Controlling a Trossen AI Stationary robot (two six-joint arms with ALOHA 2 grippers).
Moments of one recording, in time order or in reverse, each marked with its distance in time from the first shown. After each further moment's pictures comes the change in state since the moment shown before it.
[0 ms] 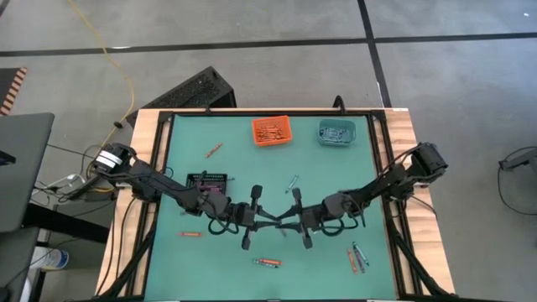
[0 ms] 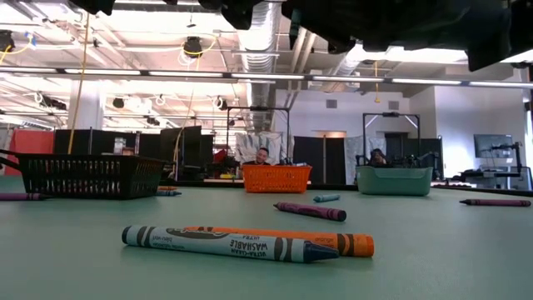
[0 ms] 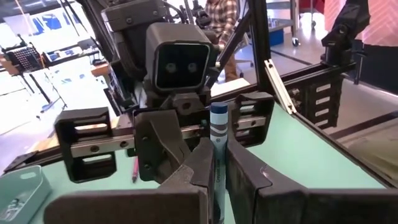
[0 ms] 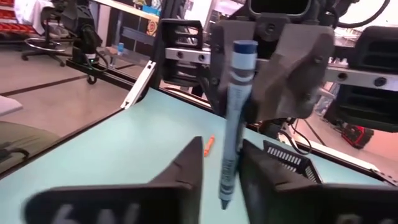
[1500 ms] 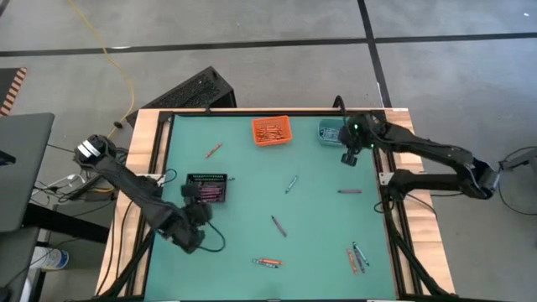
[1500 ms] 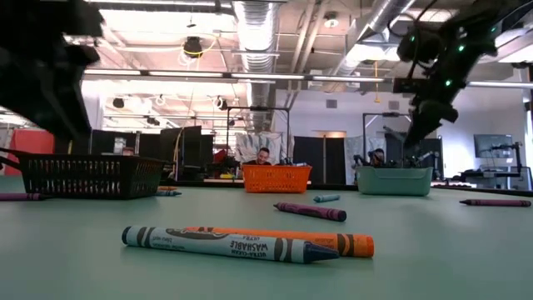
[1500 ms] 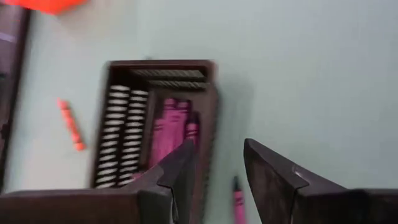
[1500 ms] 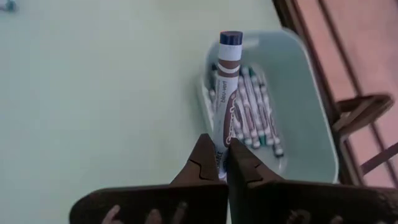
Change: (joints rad) left arm -0.350 -0.241 -0.019 -1.640 -0.443 -0.929; right arm -1.037 -0.690 -0.001 -1.638 -0.046 -0.118
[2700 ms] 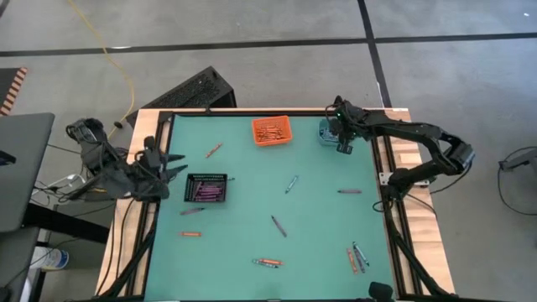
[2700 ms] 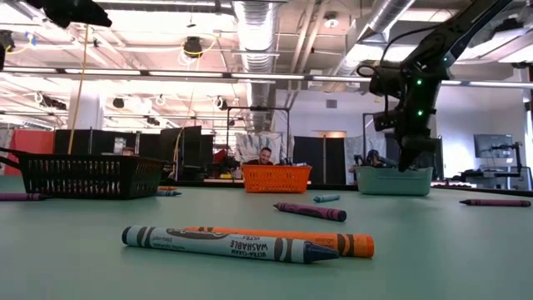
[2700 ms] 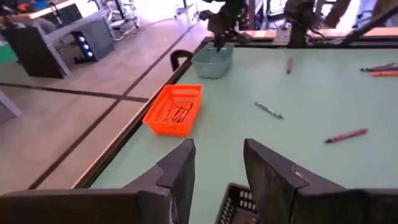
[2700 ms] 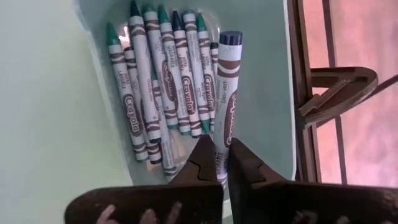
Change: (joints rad) left arm -0.089 -0.873 -0.010 -0.080 -0.457 0.238; right arm -0.120 0.378 0.124 0.077 0.177 -0.187
